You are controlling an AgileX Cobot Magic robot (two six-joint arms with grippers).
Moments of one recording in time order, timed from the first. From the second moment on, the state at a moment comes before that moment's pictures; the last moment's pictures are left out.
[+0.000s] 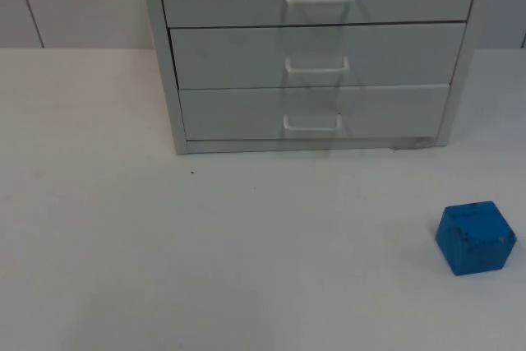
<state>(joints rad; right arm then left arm) 0.10 0.00 -0.52 -0.10 1.08 0.05 0.04 0.00 -0.50 -0.06 1.08 0.01</state>
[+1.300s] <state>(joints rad) 0.10 0.89 -0.63 -0.10 0.88 0.05 0.04 0.71 -0.53 -0.22 0.89 0.09</state>
